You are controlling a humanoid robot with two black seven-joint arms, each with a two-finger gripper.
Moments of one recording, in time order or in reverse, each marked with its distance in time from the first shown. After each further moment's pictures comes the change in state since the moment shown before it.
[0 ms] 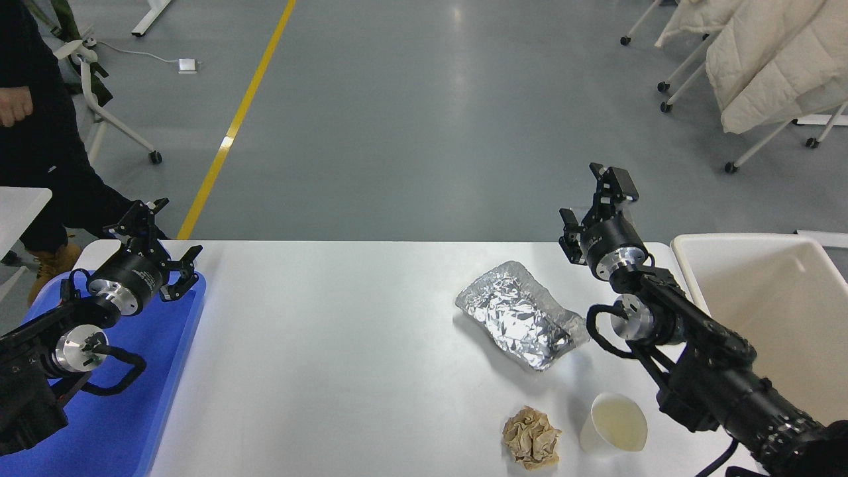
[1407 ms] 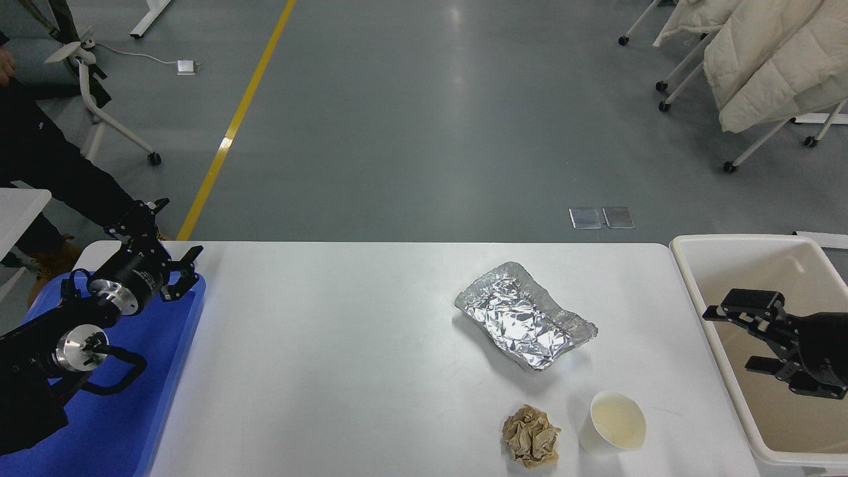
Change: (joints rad) left arm 0.000 0.000 0.000 0.000 0.000 0.000 0.000; right arm 0.221 -1.034 -0.686 0.800 -0.040 0.429 -0.391
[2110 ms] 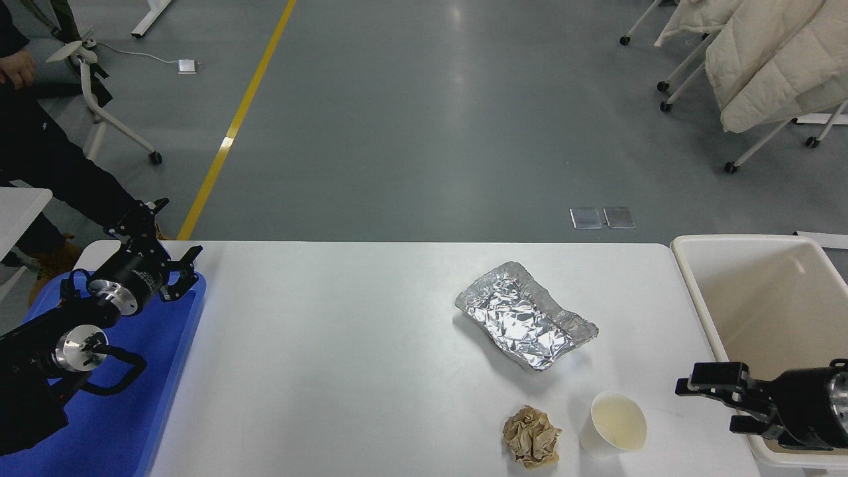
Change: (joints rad) left arm 0.000 0.000 0.000 0.000 0.000 0.000 0.000; right arm -0.095 0.051 -0.008 0.083 -0.244 0.038 0.003
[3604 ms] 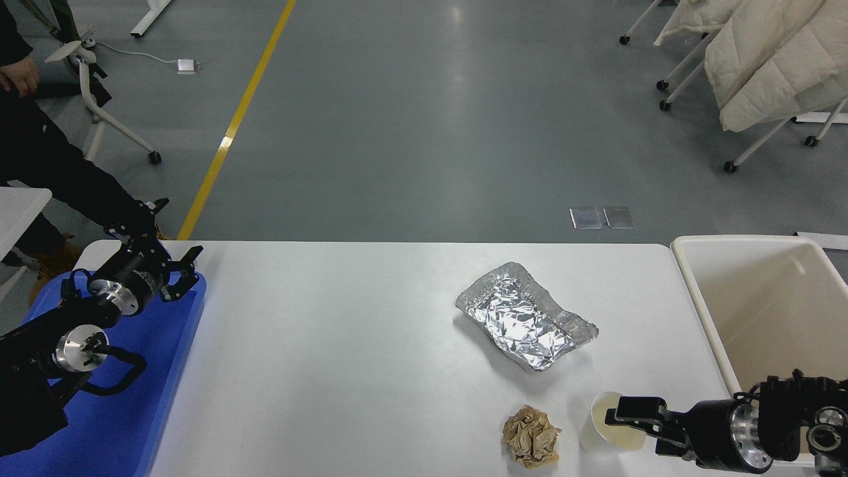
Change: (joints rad) left arm 0.000 0.000 0.000 0.000 0.000 0.000 0.000; right arm -0.120 0.303 0.000 -0.110 -0.048 -0.192 0.003
